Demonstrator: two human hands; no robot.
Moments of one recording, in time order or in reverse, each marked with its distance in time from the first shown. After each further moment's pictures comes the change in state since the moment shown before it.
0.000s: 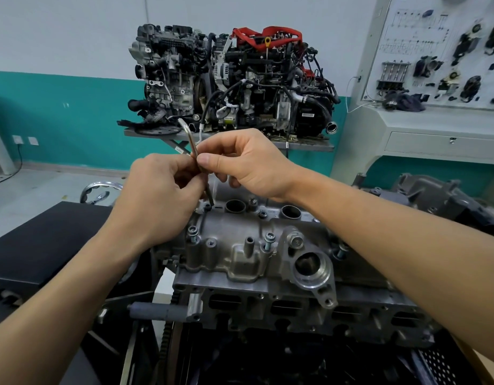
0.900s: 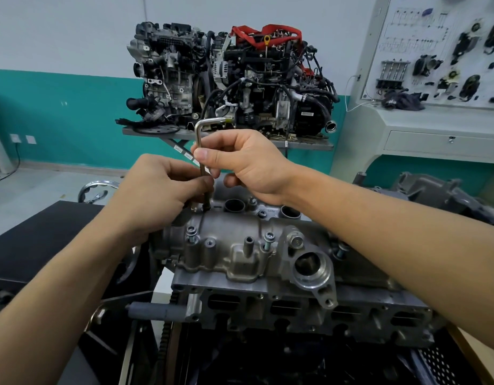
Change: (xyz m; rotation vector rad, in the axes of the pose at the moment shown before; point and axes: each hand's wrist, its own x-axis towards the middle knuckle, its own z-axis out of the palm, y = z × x) left_hand 0.008 0.001 -0.002 -0.322 -0.200 -0.325; right_hand -0.001 -0.006 0.007 0.144 0.065 0.173
